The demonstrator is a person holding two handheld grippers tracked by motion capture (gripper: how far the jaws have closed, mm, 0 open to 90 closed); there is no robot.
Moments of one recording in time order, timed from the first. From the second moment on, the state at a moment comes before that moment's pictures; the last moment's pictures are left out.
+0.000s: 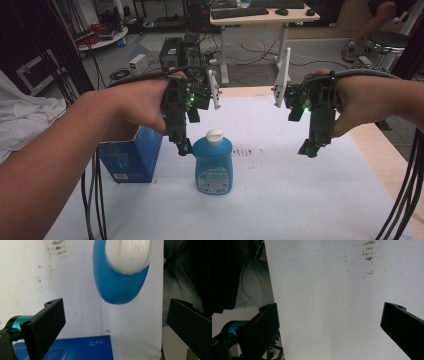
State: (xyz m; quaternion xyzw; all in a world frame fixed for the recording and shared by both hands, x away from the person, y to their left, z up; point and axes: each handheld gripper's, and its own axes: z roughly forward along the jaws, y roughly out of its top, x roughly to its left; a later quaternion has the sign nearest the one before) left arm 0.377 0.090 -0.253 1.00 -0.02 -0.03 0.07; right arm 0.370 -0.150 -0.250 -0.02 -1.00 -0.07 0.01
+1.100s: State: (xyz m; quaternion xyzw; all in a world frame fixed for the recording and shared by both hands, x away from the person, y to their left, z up) left arm 0.369 0.049 -0.291 1.00 -0.05 -0.03 0.06; right arm 0.370 -0.157 -0.258 -0.03 -1.00 -0.07 0.01
